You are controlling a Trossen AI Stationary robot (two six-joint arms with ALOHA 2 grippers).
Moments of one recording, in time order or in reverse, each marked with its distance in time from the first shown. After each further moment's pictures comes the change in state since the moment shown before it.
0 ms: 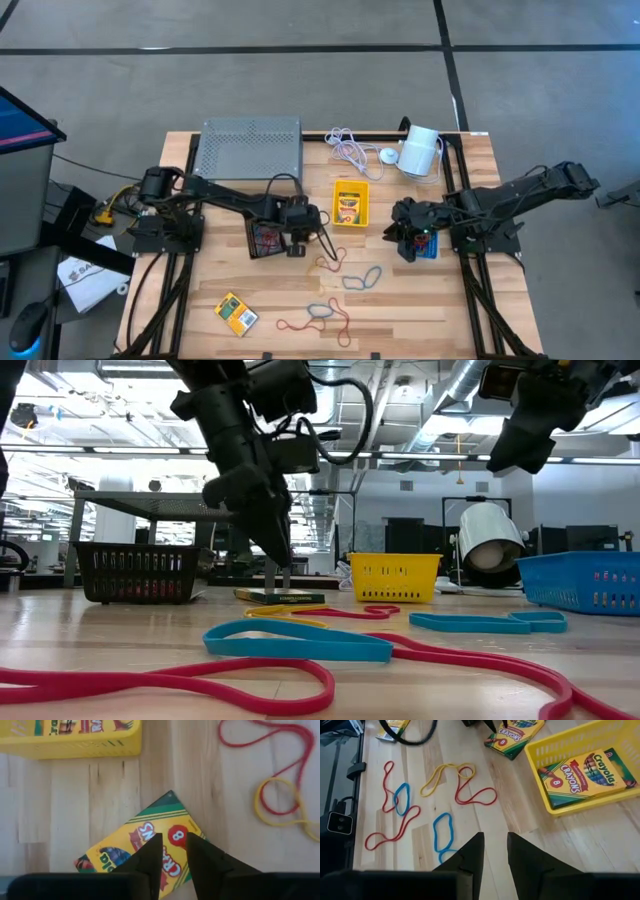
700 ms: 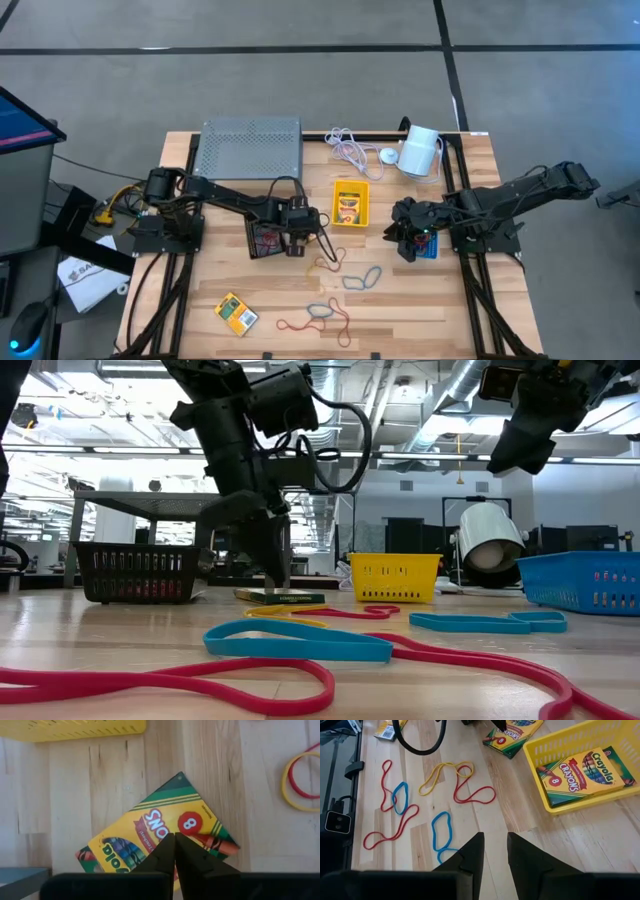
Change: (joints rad) left arm -0.002 0.034 -0.010 -0.004 -0.050 0.023; right arm 0.000 0.000 0.000 -0.007 0.000 0.000
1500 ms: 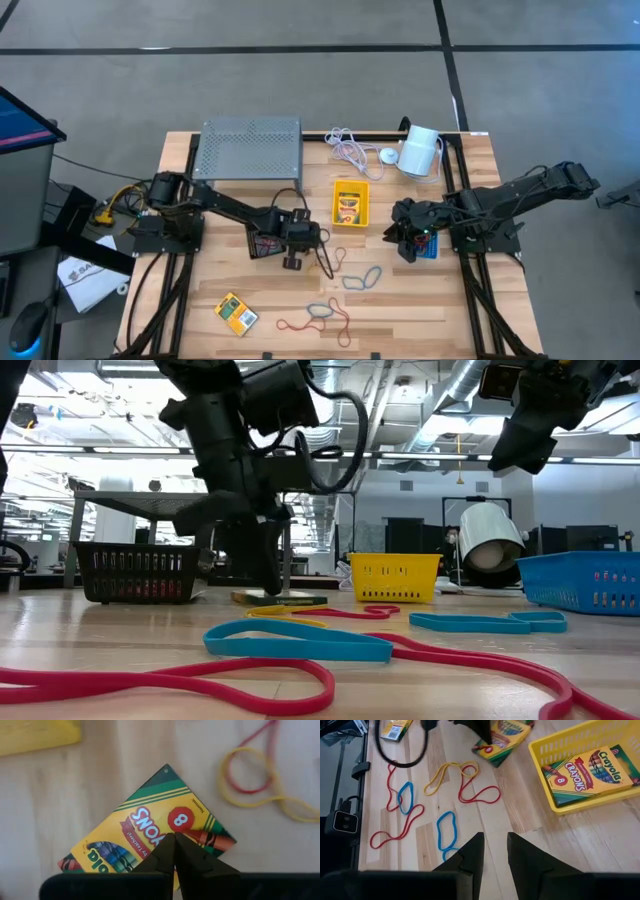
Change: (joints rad) left arm -0.076 0.038 0.002 0.014 0.060 0.006; right arm 0.000 0.000 0.001 0.008 -0.021 0.008
